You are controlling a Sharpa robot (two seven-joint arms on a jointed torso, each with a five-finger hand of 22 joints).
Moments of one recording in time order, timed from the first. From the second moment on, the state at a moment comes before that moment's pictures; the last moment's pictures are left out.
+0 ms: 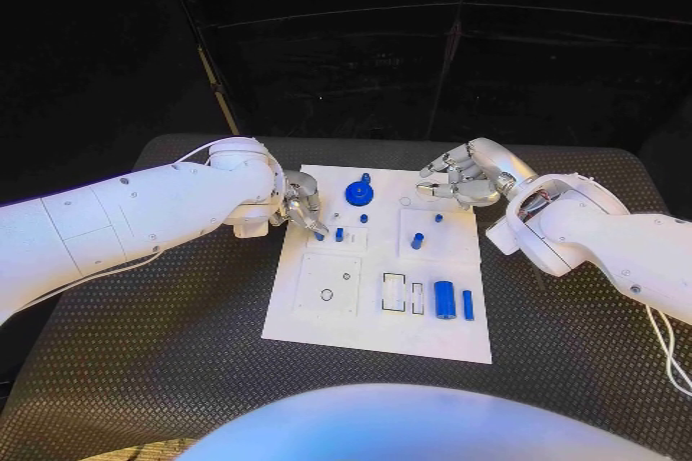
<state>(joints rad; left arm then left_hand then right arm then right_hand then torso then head) 1.17 -0.74 0.04 1.40 -1.19 0.30 -0.51 1.27 -0.09 0.51 0.17 0.05 0.93 0.05 0.58 0.64 1.34 -0.02 1.13 1.02 1.47 -0.07 1.57 1.31 0.06 1.40 0.04 1.33 1.29 1.07 -0.82 0.09 1.54 -1.07 -0.38 0.00 1.43 -0.03 -0.13 0.25 0.35 0.95 0.15 0.15 0.07 1.24 0.07 1.22 1.04 1.46 0.00 1.47 1.31 0.15 1.12 0.10 1.17 0.70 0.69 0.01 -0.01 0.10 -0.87</state>
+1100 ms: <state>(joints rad) 1.17 -0.70 0.04 1.35 -1.19 0.32 -0.52 1.18 -0.13 0.57 0.09 0.04 0.97 0.03 0.59 0.64 1.35 -0.04 1.13 1.02 1.47 -0.08 1.57 1.31 0.06 1.41 0.03 1.33 1.30 1.07 -0.82 0.09 1.55 -1.07 -0.38 0.00 1.43 -0.03 -0.13 0.25 0.35 0.95 0.15 0.15 0.07 1.24 0.07 1.22 1.04 1.46 0.00 1.47 1.31 0.15 1.12 0.10 1.17 0.70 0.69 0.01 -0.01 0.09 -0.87</state>
